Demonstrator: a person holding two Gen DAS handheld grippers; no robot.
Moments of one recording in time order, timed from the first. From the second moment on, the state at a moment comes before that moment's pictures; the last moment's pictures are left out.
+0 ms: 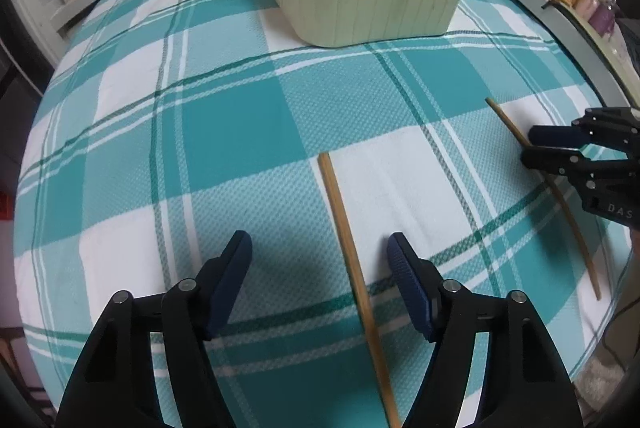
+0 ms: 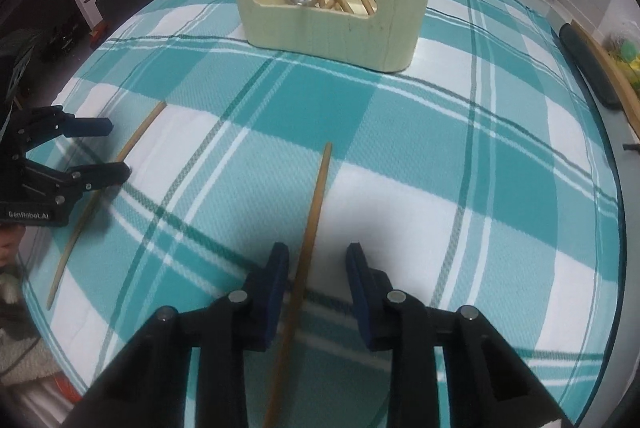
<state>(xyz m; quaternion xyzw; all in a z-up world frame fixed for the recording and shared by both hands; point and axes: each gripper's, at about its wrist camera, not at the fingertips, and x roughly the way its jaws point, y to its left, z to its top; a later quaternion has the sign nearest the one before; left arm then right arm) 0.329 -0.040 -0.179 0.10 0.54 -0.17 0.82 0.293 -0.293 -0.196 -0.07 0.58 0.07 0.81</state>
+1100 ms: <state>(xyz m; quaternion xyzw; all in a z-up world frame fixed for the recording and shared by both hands) 0.231 -0.006 0.022 -0.04 0.27 -0.23 0.93 0.209 -0.249 -0.001 -0.02 0.31 0.11 0.94</state>
